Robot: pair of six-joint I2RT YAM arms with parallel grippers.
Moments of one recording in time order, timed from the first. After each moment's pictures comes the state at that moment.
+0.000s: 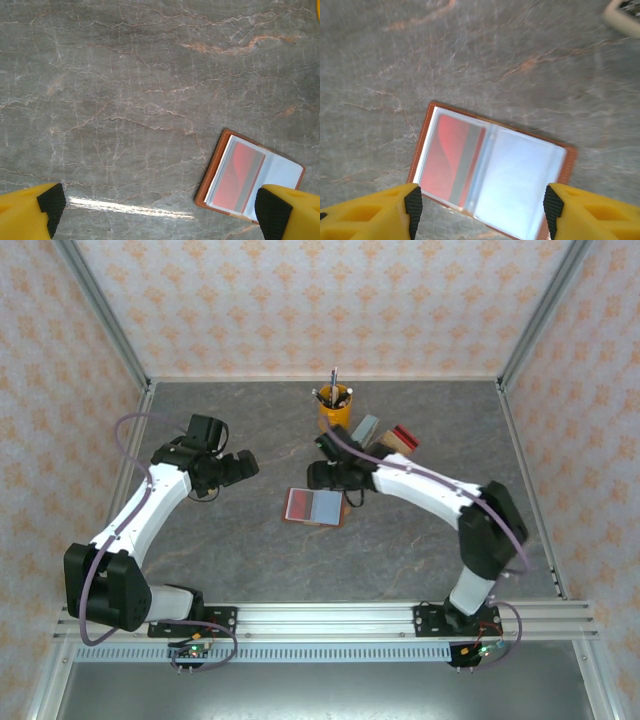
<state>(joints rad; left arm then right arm) -0.15 1.33 1.08 -0.85 0.07 -0.60 0.79 1.75 1.35 -0.63 0.05 0.65</state>
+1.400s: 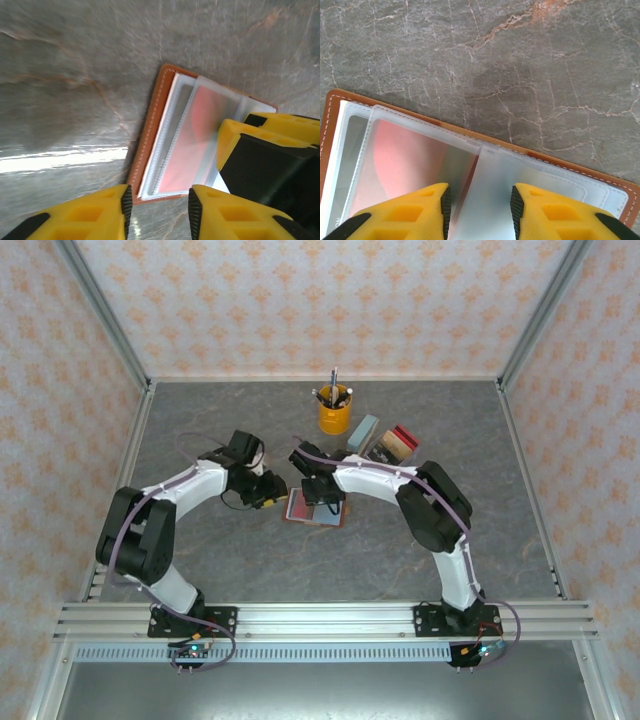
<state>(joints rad) -0.29 1.63 0.97 -0.56 0.44 -0.68 0.82 2.05 1.47 -0.68 0.09 0.64</state>
